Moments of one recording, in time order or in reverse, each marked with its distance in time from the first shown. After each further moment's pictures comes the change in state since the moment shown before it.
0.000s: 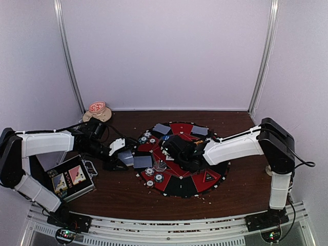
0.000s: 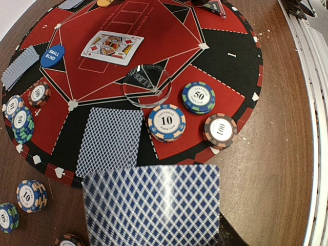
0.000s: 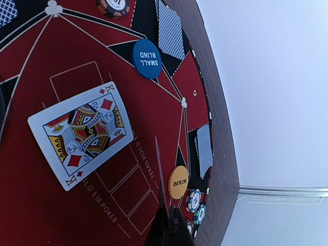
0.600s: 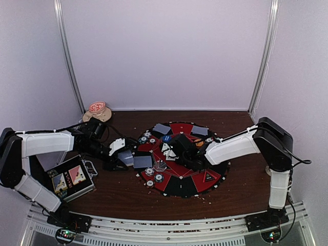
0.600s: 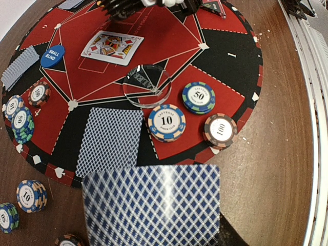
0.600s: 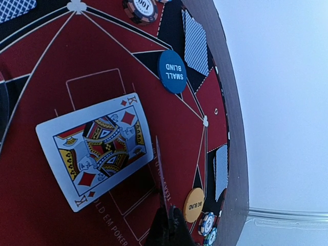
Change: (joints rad) left arm 0.000 0.000 0.000 0.000 0.000 0.000; right arm -0.065 0.019 -0.068 0.178 -0.169 -0.140
